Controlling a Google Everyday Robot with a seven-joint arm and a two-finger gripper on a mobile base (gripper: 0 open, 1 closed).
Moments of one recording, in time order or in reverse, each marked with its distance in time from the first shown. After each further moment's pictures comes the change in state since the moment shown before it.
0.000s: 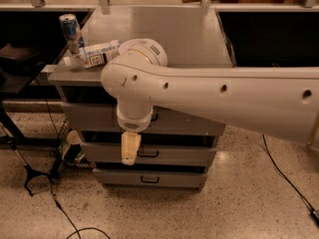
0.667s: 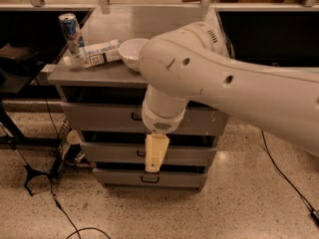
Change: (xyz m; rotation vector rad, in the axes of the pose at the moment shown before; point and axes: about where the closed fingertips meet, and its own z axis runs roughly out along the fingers) arm 0.054 0.030 -0.076 -0.015 -0.072 -0.078
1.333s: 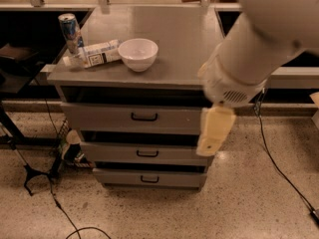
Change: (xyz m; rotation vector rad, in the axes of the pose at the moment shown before) arm 0.083 -0.004 -0.130 0.072 -0.012 0.067
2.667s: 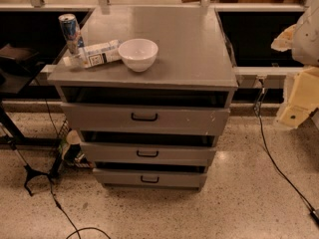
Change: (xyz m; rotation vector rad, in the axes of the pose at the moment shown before) arm 0.099 -0.030 -0.085 0.027 0.063 0.142
